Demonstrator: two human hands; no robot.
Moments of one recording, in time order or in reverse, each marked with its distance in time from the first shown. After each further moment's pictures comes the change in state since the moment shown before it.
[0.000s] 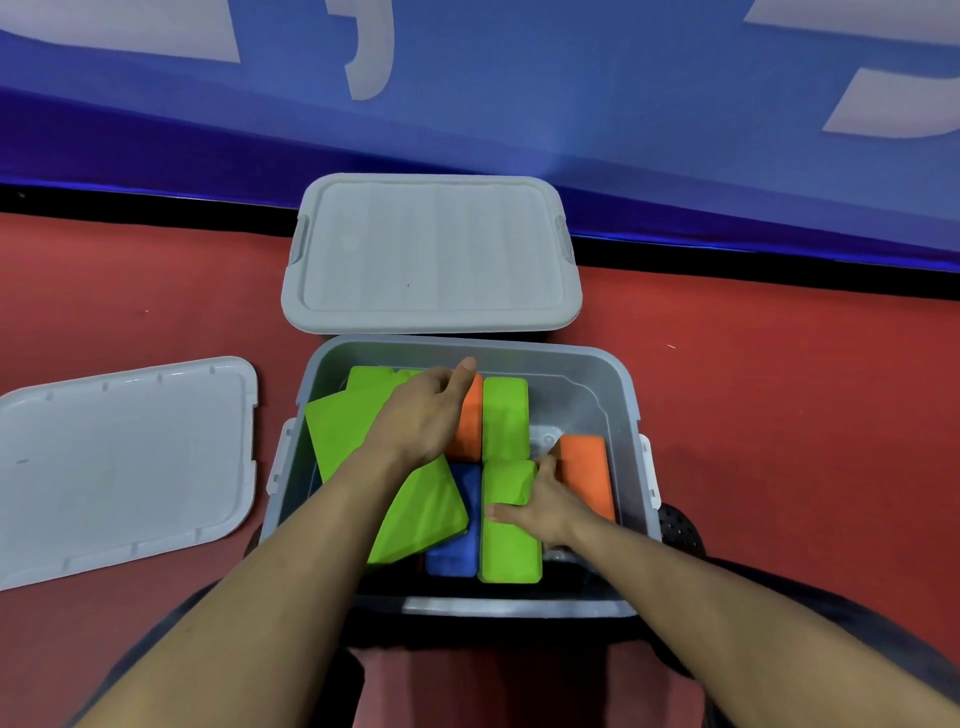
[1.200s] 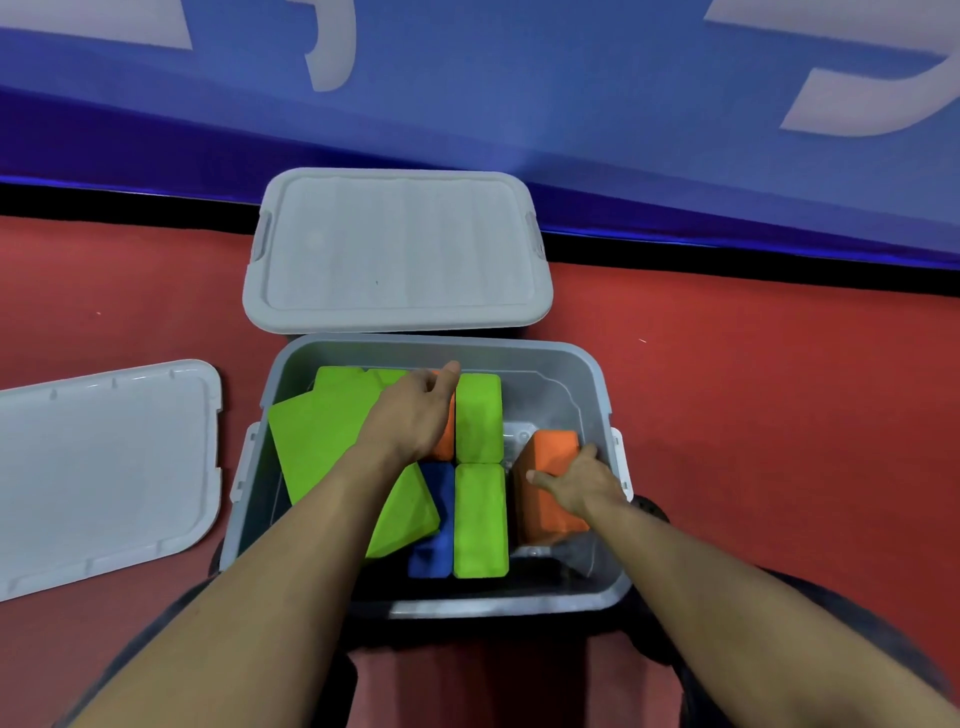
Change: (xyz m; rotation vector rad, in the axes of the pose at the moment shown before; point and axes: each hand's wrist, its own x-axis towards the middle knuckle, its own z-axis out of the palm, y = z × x) left_hand 0.012 0.003 0.024 0.008 0.007 -0.021; right_hand 0.009 0.036 -0.049 -0.182 0.399 0.308
